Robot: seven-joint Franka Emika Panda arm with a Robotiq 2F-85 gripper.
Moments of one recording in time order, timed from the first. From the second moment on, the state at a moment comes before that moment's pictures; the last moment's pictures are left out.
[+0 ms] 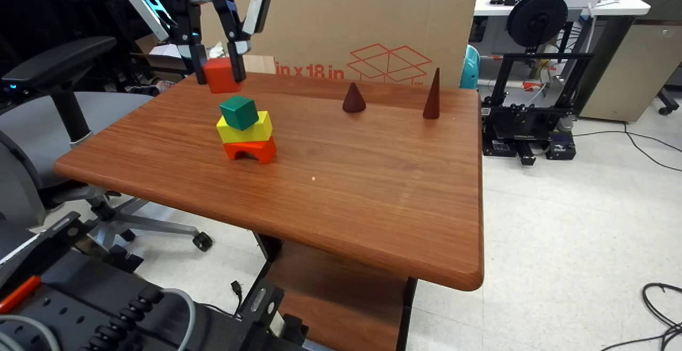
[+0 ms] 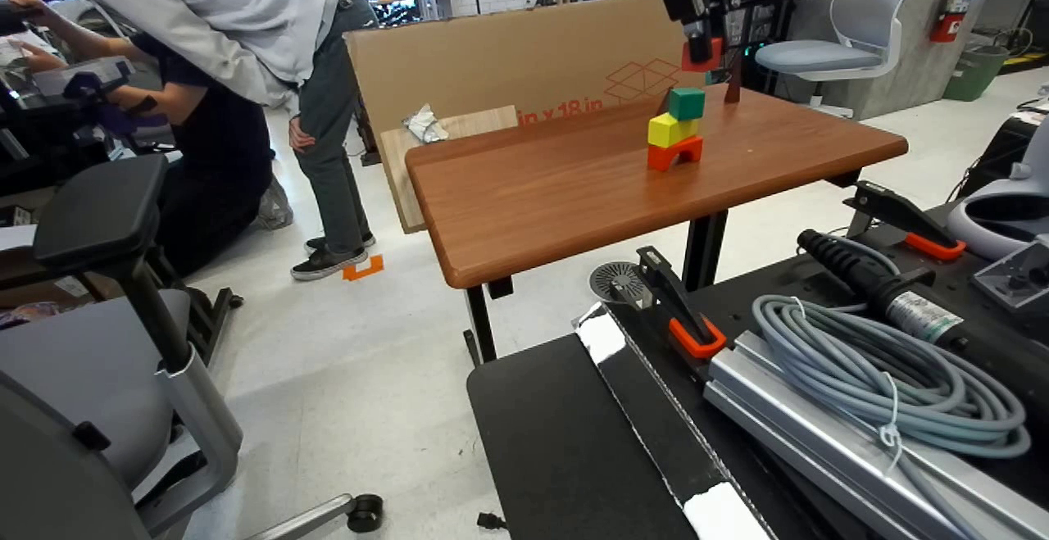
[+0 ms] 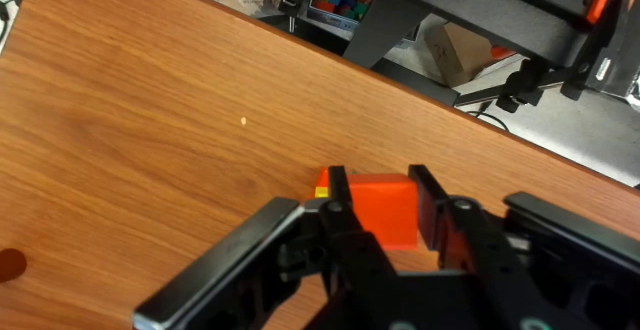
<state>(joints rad) -0.01 0.27 0.04 -2.09 -0.13 2.07 -0.37</state>
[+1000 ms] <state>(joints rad) 0.01 0.32 0.04 -2.05 -0.17 2.09 -0.37</state>
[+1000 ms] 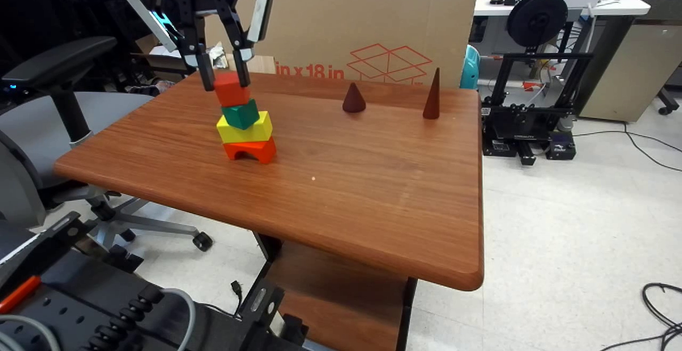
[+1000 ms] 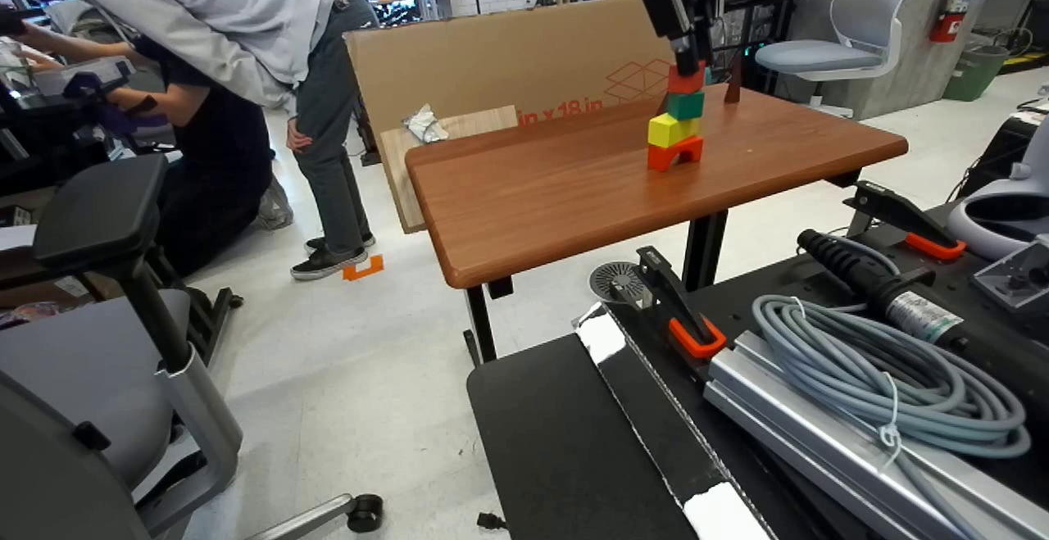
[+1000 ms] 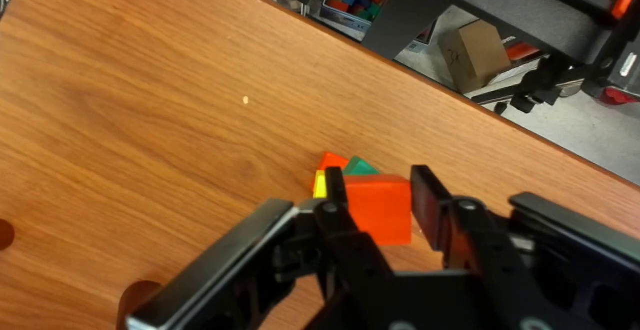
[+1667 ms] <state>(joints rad) 0.01 0.31 0.04 -2.04 -0.19 2.12 -0.32</state>
